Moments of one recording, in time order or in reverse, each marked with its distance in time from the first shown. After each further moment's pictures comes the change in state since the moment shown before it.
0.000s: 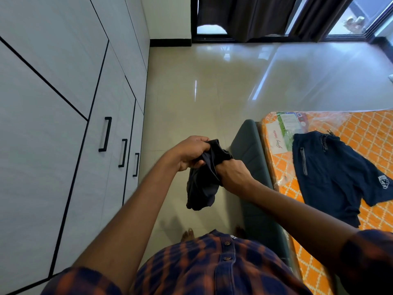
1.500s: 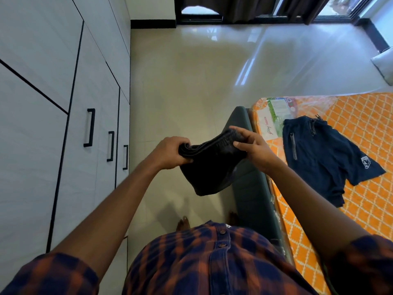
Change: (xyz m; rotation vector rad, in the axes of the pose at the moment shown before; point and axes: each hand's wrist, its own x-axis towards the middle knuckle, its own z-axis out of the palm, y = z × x) left_hand 0.037 -0.072 -0.048 0.687 0.115 0.428; right_hand -0.017 0.079 0.008 1.702 0.182 0.225
